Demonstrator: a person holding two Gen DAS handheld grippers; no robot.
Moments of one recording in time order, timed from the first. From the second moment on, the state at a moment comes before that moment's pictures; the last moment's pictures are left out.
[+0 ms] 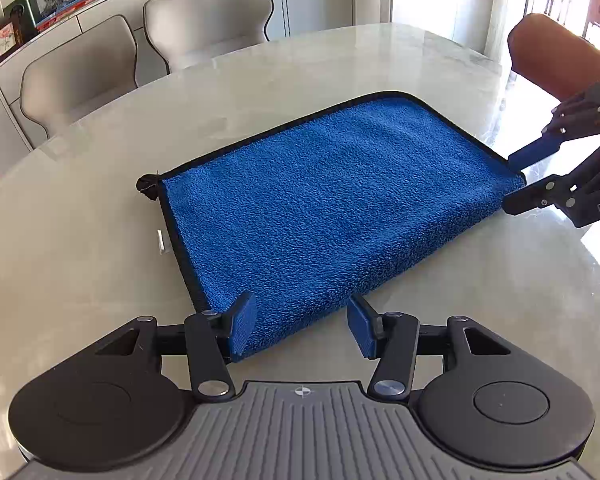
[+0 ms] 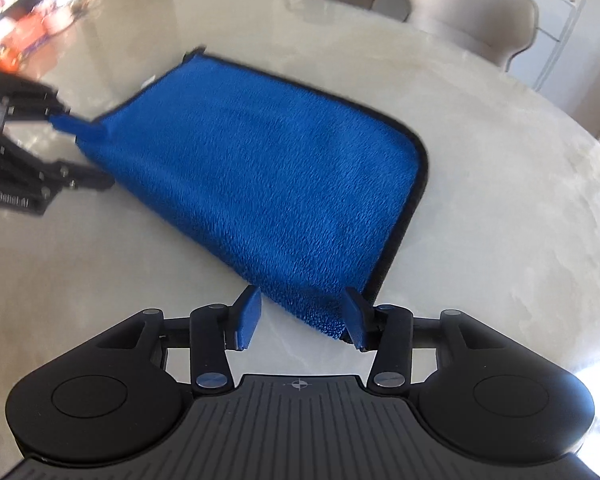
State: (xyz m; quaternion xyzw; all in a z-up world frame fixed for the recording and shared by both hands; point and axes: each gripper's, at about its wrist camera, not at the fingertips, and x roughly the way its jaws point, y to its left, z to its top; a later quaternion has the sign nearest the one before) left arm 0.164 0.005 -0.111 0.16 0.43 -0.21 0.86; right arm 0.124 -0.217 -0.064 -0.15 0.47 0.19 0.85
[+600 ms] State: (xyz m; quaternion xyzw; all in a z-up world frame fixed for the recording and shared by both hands) left arm 0.168 -0.007 -0.099 0.18 0.42 -0.22 0.86; right arm 0.108 -0.195 -0.086 -0.36 0.40 0.20 0.82
